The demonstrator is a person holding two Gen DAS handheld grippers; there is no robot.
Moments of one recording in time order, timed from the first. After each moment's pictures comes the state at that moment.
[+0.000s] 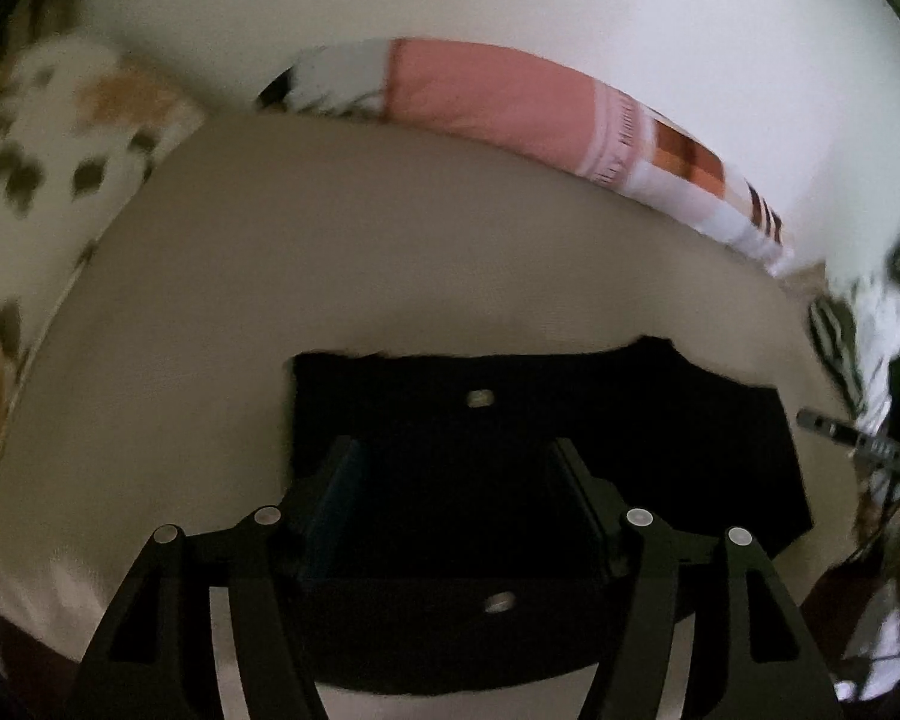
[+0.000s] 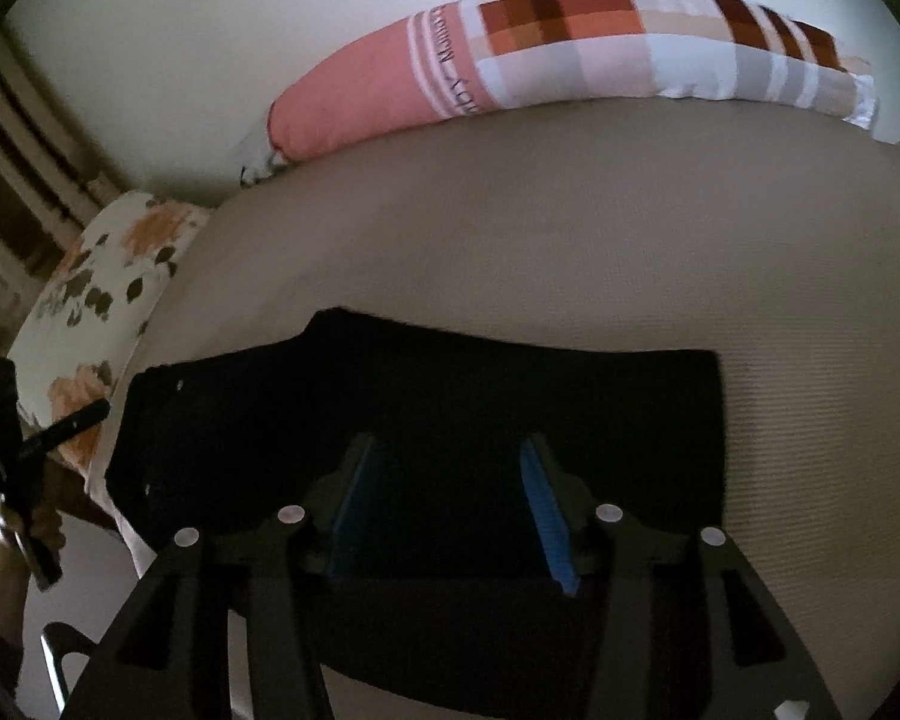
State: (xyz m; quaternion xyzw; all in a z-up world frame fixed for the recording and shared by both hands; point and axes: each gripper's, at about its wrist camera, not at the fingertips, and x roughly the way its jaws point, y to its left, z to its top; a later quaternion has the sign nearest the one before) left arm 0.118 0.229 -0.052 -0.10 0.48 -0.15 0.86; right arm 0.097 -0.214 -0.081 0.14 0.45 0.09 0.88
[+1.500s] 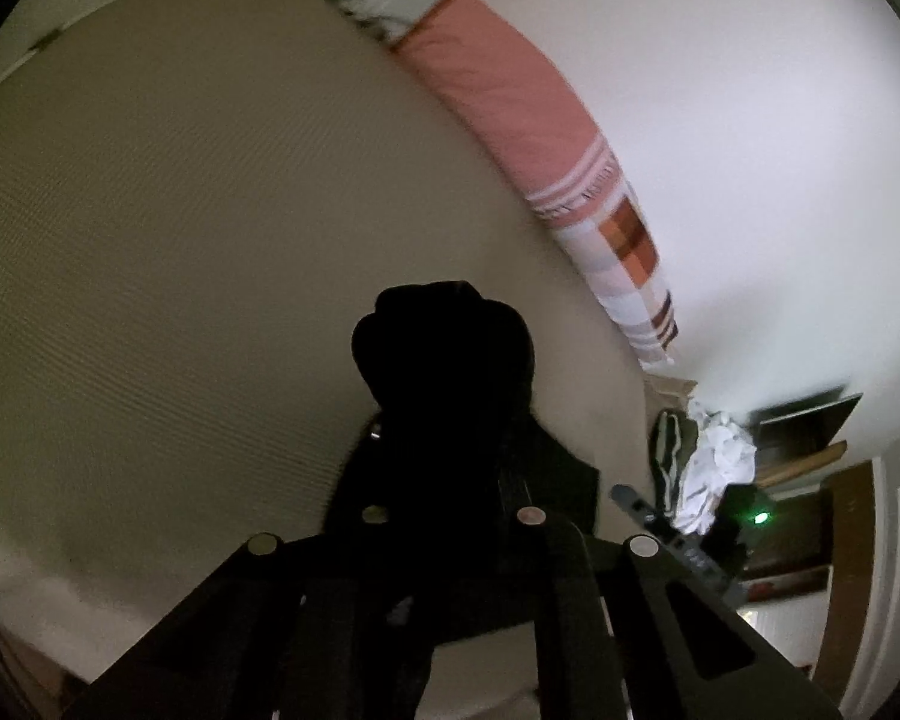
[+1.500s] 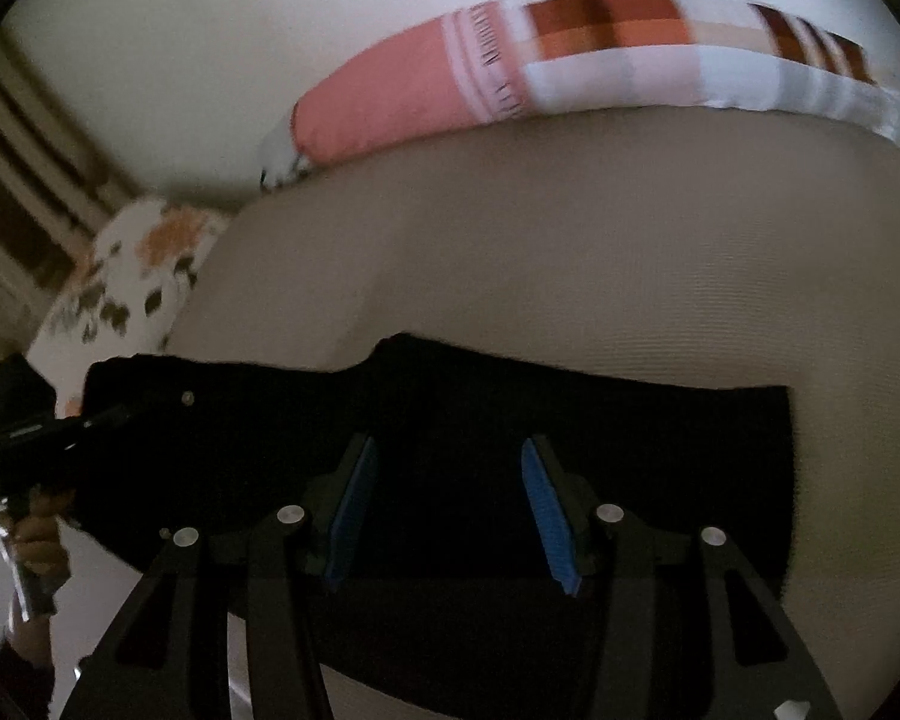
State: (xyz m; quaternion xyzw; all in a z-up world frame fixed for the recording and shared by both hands) left arm 0.143 0.219 -0.045 -0.36 0.51 -0.22 0.75; right arm 0.119 -0.191 -0.062 0.17 0.44 0.10 0.88
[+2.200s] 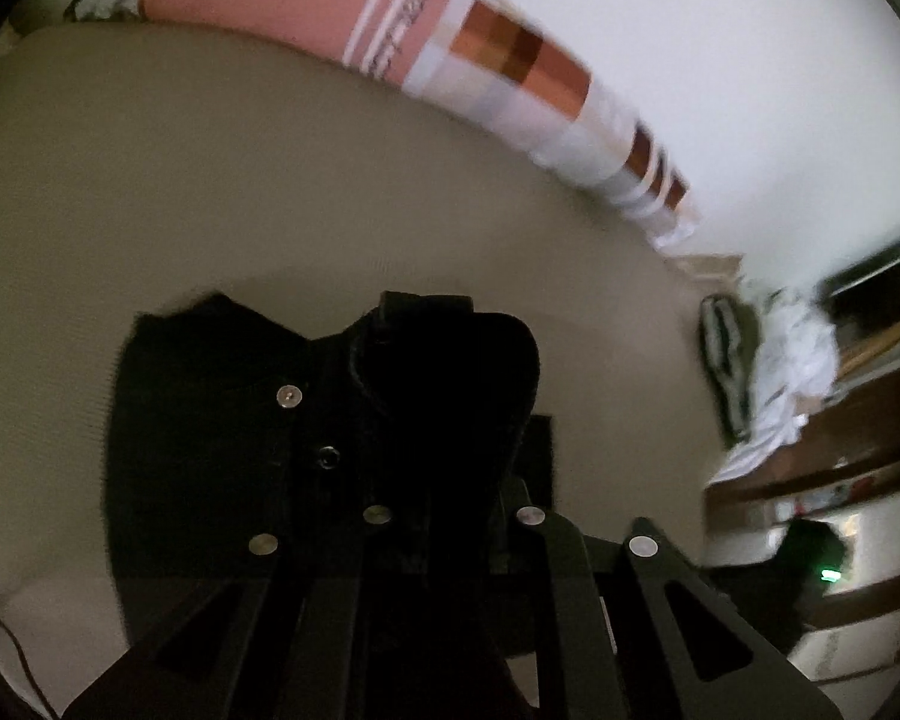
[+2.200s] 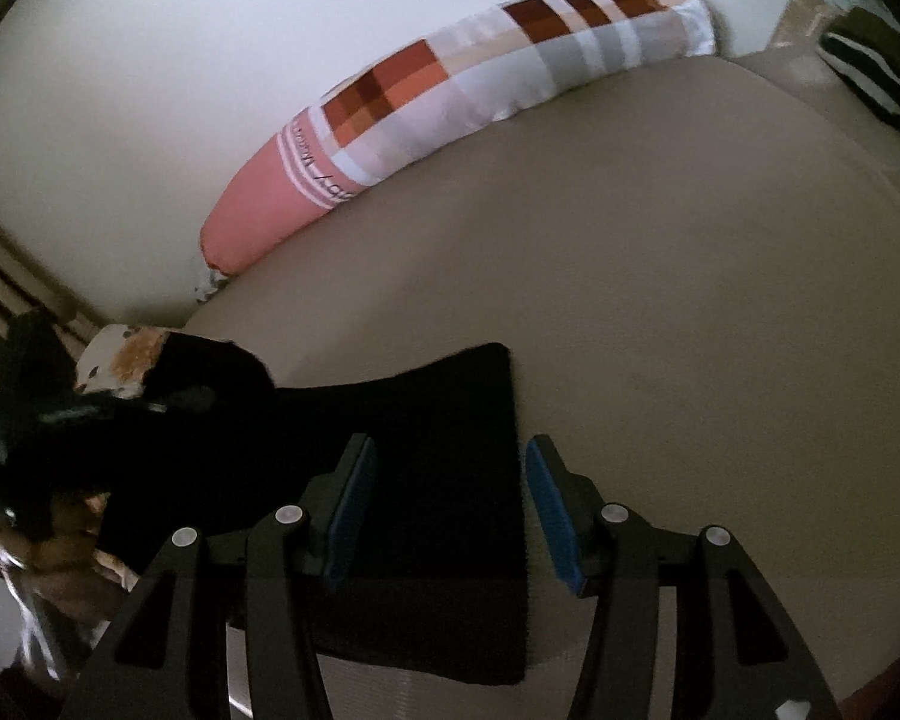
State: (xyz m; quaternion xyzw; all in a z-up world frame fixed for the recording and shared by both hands) left arm 0.152 -0.083 -0.045 -0.18 0.55 -0.23 0.78; right arm 0.045 -0.334 -0.085 0.27 0.39 0.02 0.88
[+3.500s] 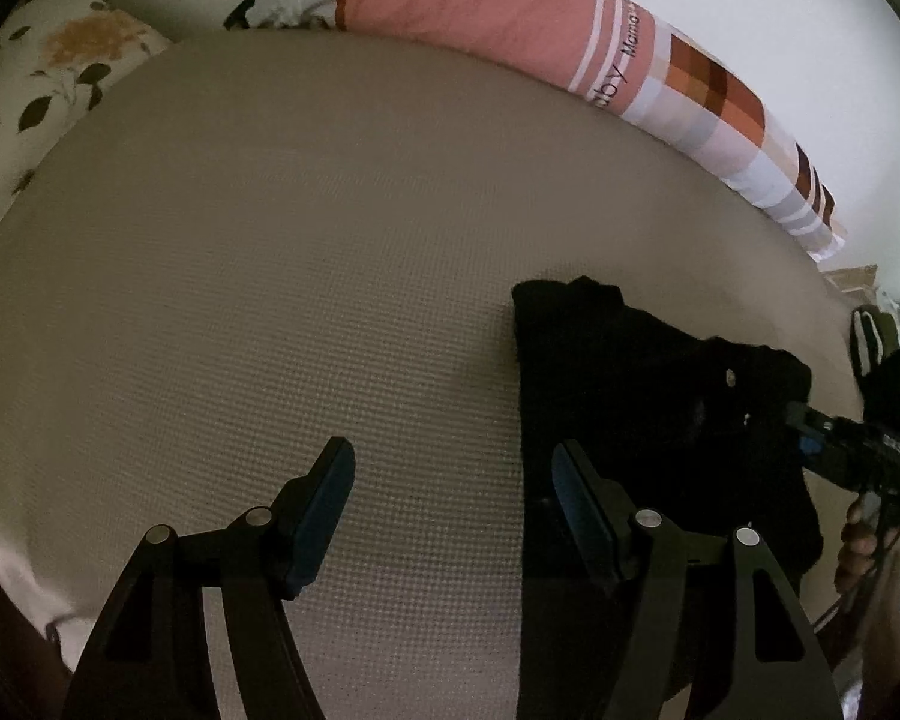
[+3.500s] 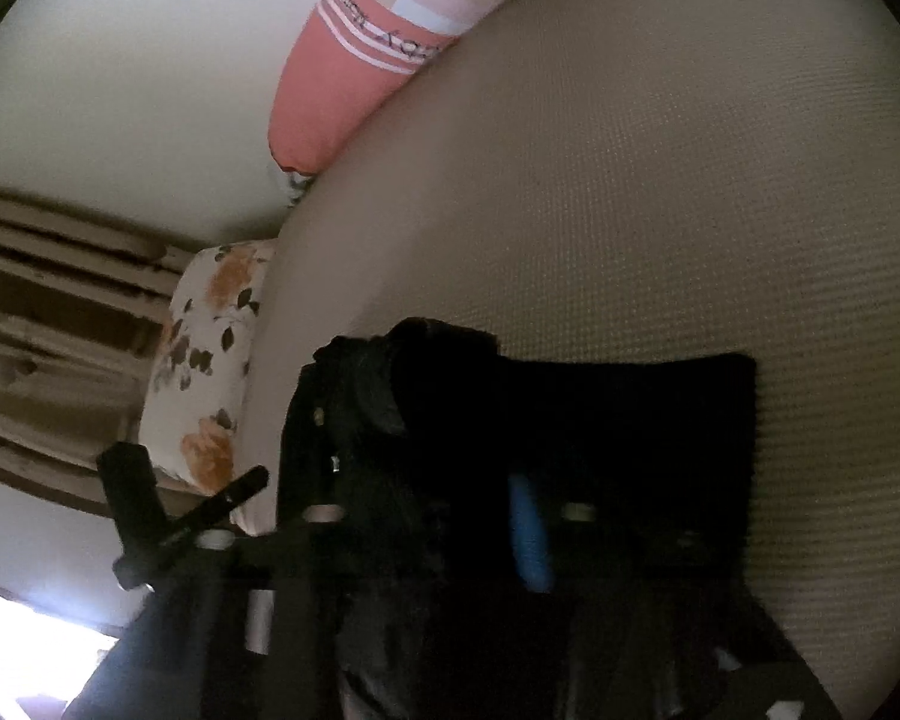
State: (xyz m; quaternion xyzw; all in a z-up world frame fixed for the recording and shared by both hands) left arm 0.131 0.055 -0.095 -0.10 0.53 -0.09 0.84; right arm 0.174 -0.303 -0.154 0.35 0.49 0.24 0.76
